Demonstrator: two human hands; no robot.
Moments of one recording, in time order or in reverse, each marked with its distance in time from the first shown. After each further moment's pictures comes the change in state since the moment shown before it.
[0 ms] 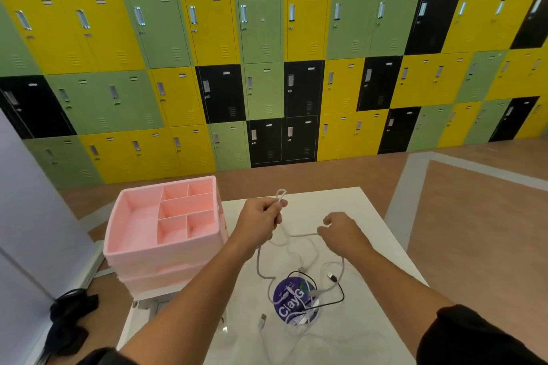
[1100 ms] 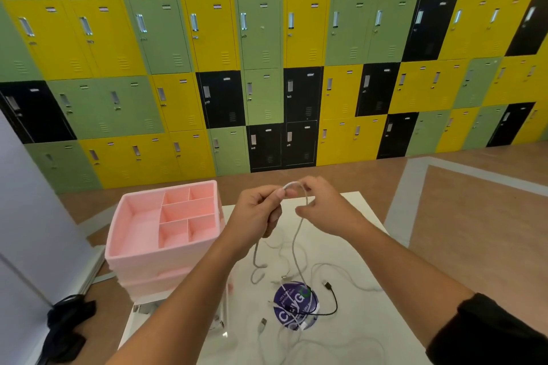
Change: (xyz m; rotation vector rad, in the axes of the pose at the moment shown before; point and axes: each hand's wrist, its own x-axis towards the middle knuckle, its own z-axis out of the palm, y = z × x) left_hand -0.027 0.037 -0.021 -0.227 -0.170 0.256; right_hand -0.025 -0.067 -0.041 0.057 0.046 -0.466
